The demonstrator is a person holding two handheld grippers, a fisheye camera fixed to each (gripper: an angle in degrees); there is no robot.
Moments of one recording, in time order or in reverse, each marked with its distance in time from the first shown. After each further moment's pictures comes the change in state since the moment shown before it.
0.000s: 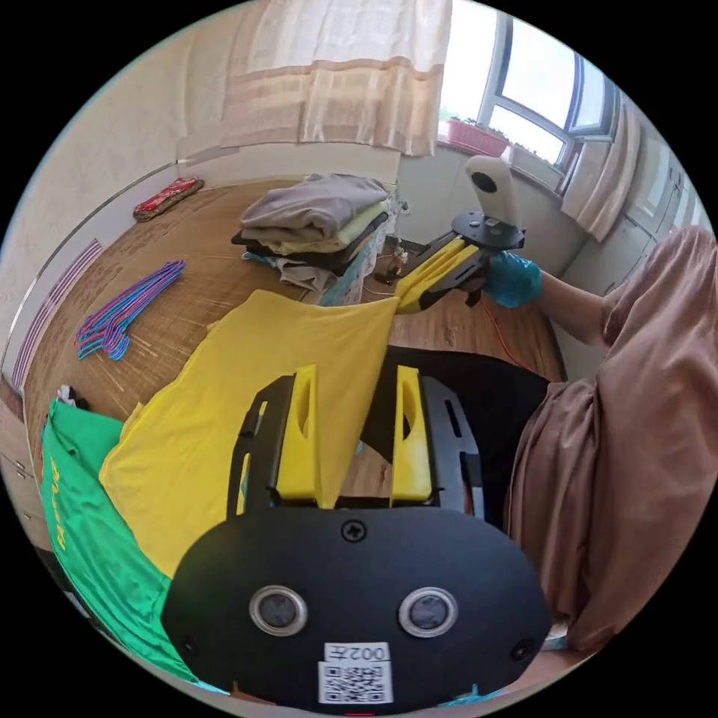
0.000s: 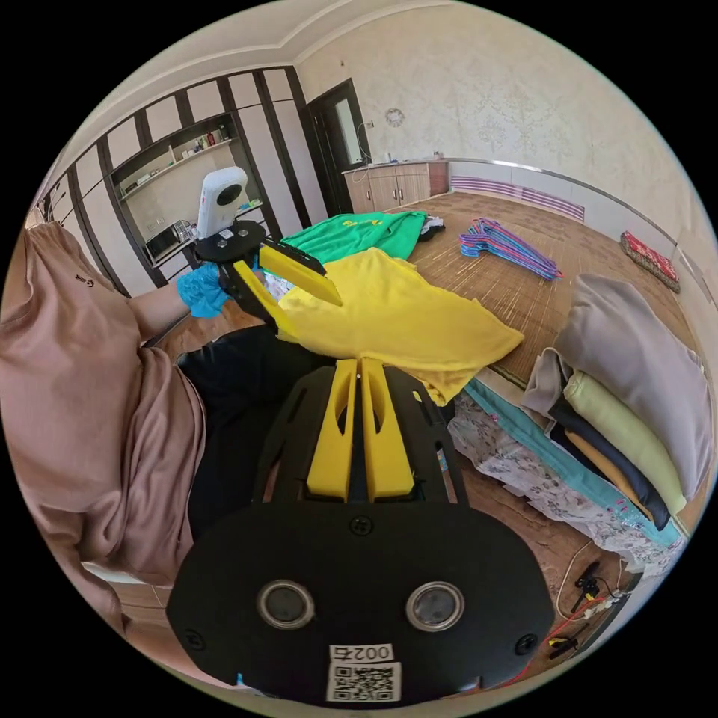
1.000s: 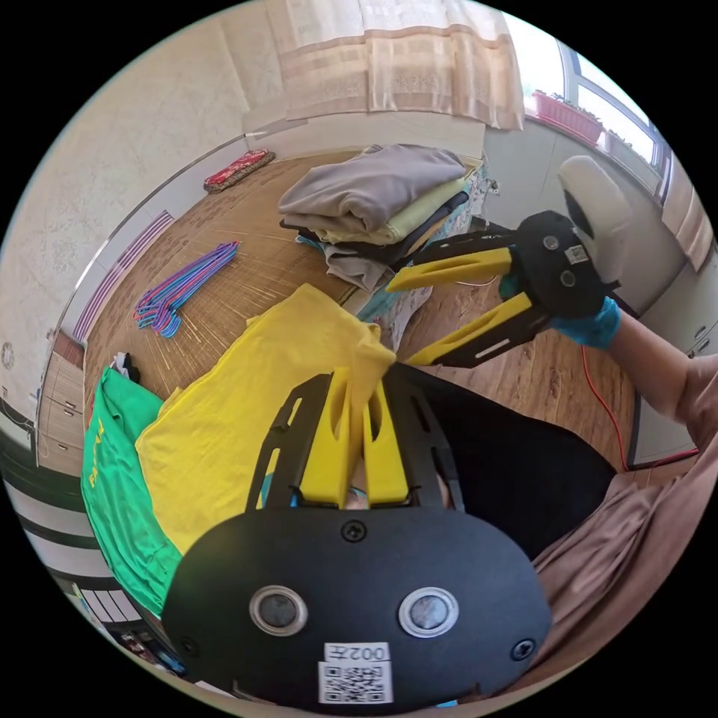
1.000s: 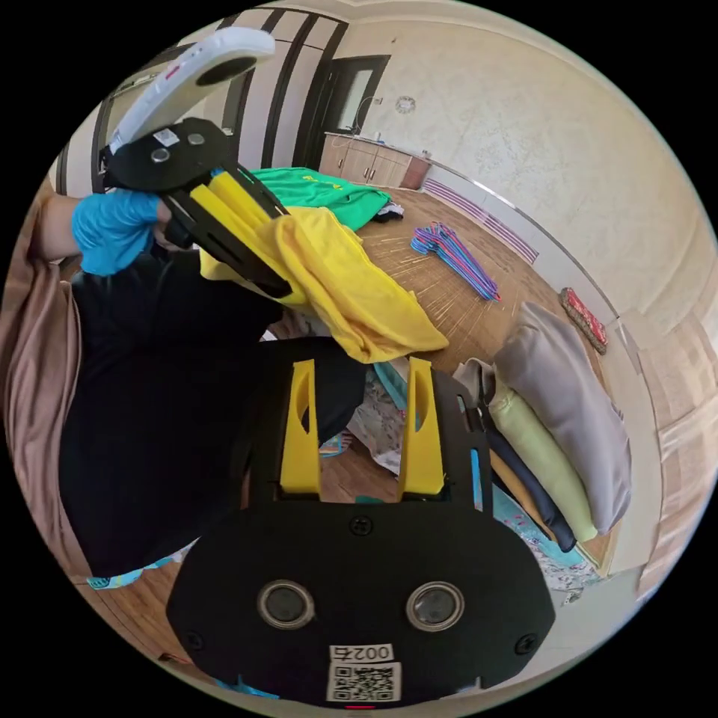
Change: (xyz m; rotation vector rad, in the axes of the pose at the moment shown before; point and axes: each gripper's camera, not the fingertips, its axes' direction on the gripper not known) left arm 0.122 -0.122 0.040 -0.109 -0.315 -0.199; right arm -0.070 -0.013 0.076 -0.118 0.441 -0.247
